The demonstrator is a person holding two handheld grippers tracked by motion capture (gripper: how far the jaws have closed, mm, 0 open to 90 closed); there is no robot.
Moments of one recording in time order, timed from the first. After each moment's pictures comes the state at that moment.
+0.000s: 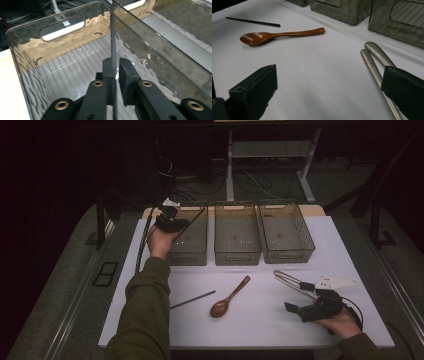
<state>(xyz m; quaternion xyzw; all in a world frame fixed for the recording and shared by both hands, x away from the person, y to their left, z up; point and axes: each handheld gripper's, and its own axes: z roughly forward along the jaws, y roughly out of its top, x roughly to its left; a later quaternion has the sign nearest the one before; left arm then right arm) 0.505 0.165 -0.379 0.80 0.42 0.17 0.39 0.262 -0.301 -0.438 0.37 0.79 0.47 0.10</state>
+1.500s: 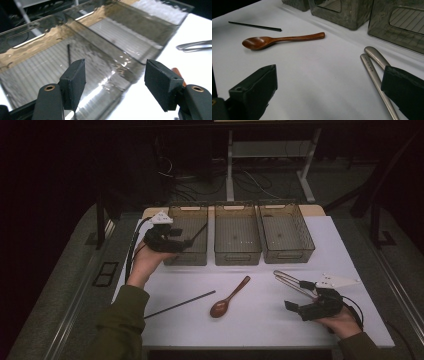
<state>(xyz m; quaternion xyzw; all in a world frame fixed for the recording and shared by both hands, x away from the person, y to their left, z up) 0.399 0.173 -0.342 0.82 0.32 0.14 0.45 0.263 -0.301 -0.434 0.37 0.79 0.48 0.10</state>
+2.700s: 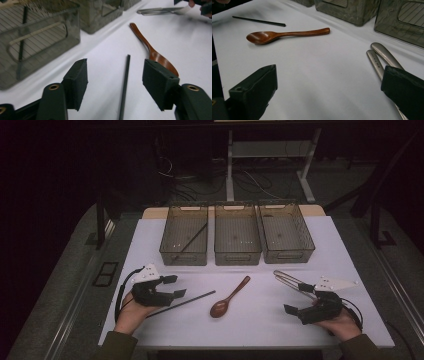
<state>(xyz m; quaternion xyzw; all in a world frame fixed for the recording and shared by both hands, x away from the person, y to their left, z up) 0.293 0.205 -0.414 0.83 0.28 0.09 0.48 0.259 -0.299 -0.438 0.36 0.80 0.48 0.09</state>
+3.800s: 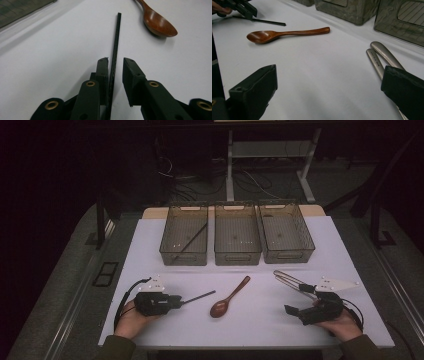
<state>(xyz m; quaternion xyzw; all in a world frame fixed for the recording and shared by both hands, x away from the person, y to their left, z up) 0.288 0.207 -0.446 0.87 0.26 0.04 0.41 0.257 -0.300 -0.438 0.36 0.80 0.48 0.09</state>
